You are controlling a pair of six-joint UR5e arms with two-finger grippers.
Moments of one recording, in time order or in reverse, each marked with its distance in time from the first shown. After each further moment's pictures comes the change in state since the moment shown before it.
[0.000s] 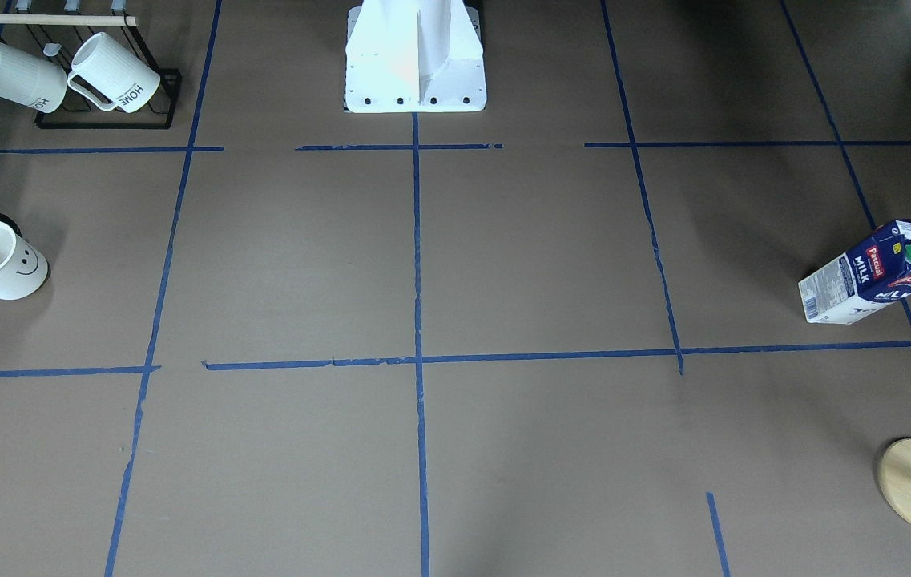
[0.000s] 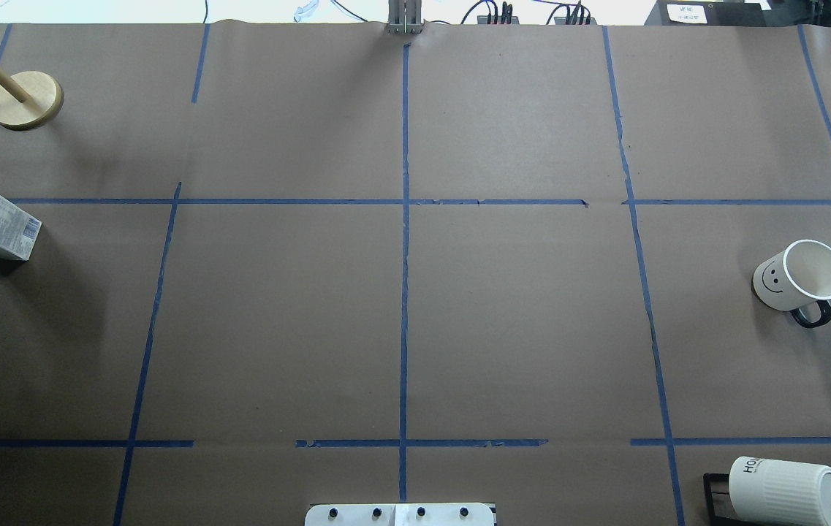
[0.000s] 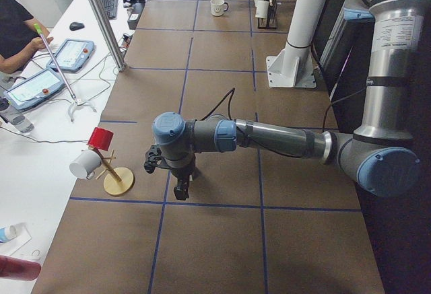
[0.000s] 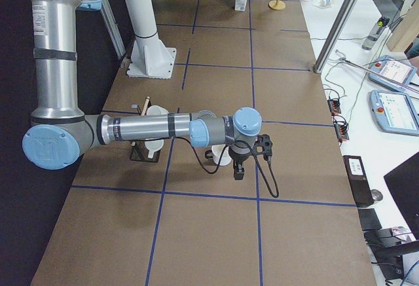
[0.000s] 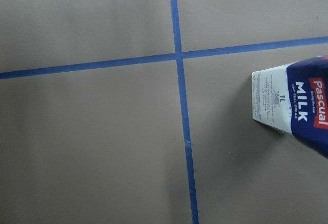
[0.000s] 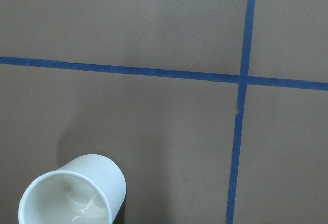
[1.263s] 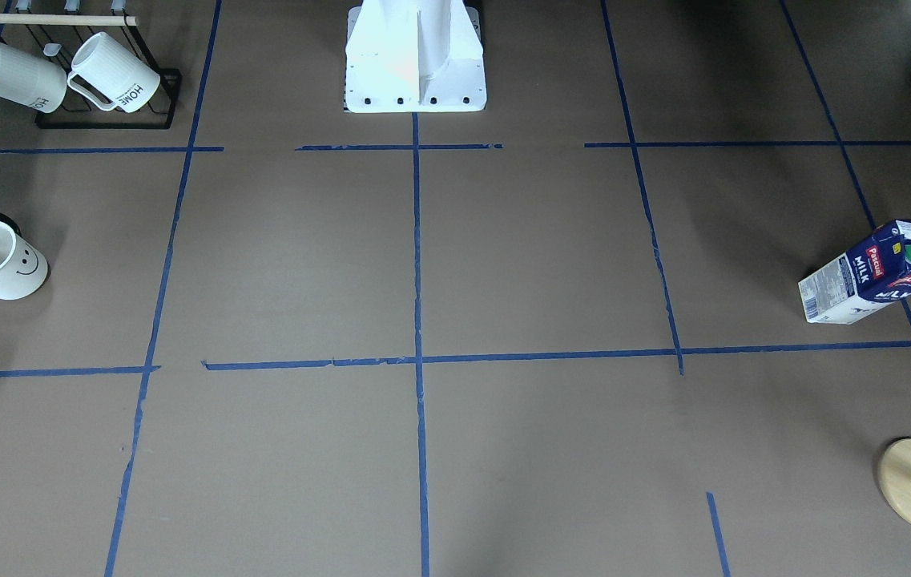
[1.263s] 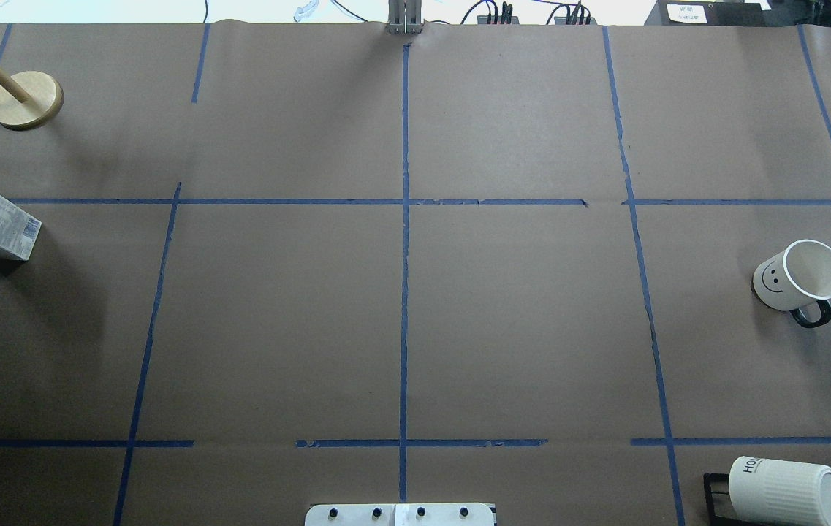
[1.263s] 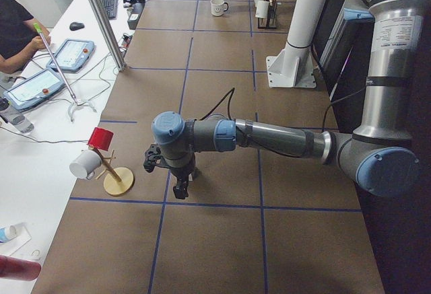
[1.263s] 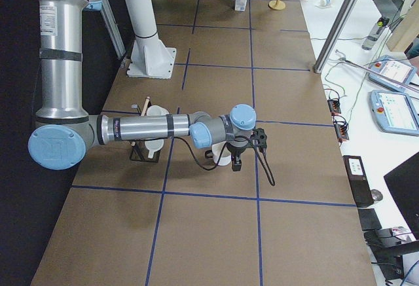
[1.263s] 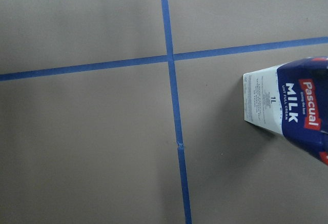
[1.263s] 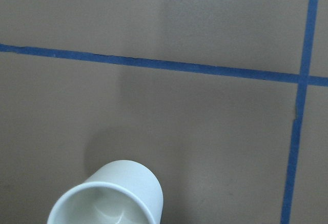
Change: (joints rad) left arm 0.002 -0.006 0.000 -0.003 -0.003 -0.001; right arm -0.147 -0.028 -0.009 0.210 -0.011 0.222
